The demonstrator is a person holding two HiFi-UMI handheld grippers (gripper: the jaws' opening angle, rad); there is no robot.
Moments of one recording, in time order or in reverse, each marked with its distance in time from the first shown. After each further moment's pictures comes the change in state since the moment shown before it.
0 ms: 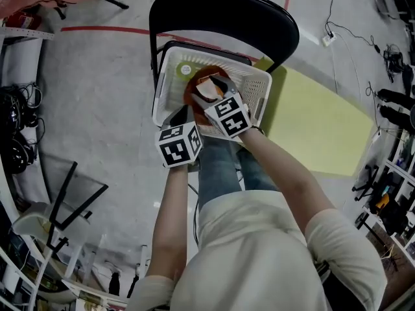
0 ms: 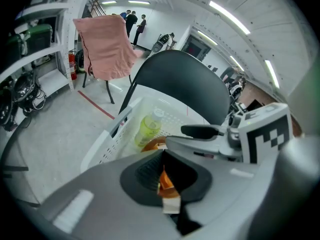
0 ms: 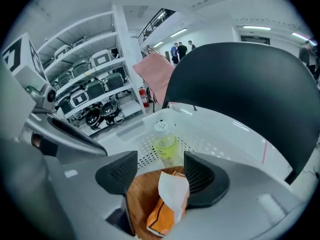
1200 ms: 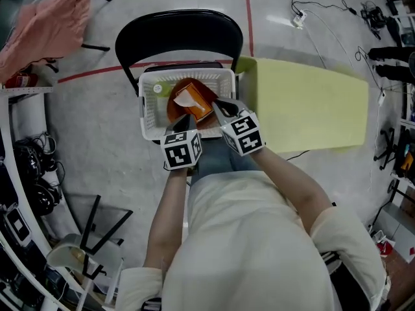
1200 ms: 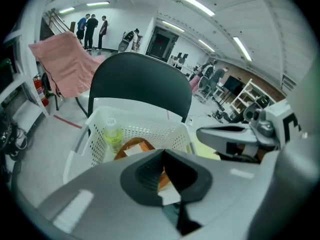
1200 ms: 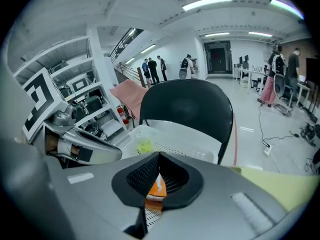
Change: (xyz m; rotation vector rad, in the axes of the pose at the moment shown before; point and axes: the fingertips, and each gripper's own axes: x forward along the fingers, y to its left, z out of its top) left arm -0.025 -0.102 -0.007 0.322 0.057 -0.118; right arm -0.161 -0.041 -0.031 0.265 -0.145 -0.201
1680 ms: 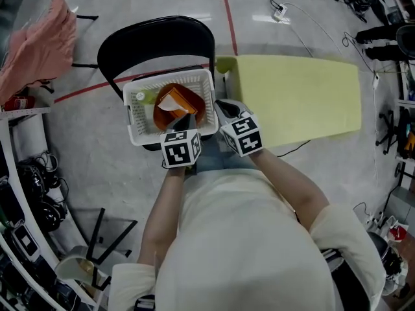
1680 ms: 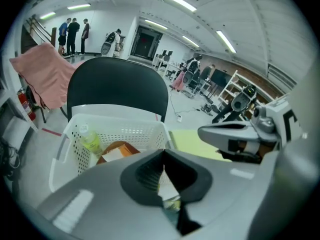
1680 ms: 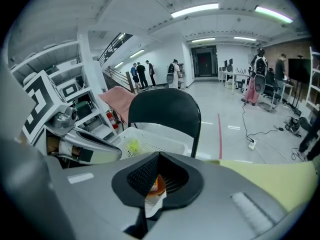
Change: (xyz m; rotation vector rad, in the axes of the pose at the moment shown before) left arm 0.004 -0.077 -0.004 0.144 0.010 -0.077; right arm -0.070 -0.048 -0.023 0.076 -0.040 -0.118
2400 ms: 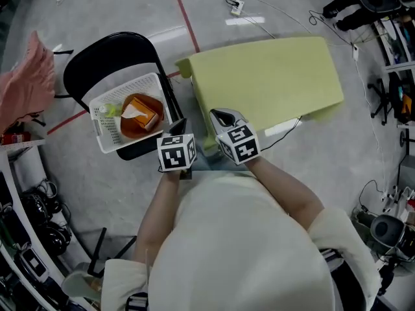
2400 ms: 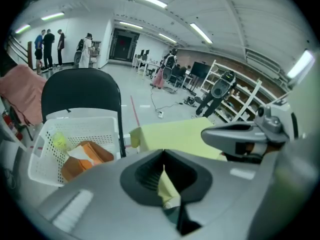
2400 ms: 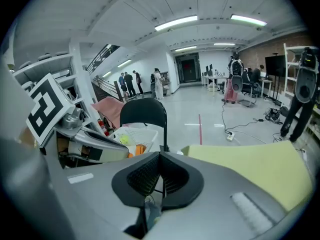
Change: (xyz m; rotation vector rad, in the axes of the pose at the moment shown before) left arm -0.002 -0.175 -0.049 0.201 0.002 -0.095; right arm -0.159 -0.072 -0.087 0.114 -0.086 -0.115
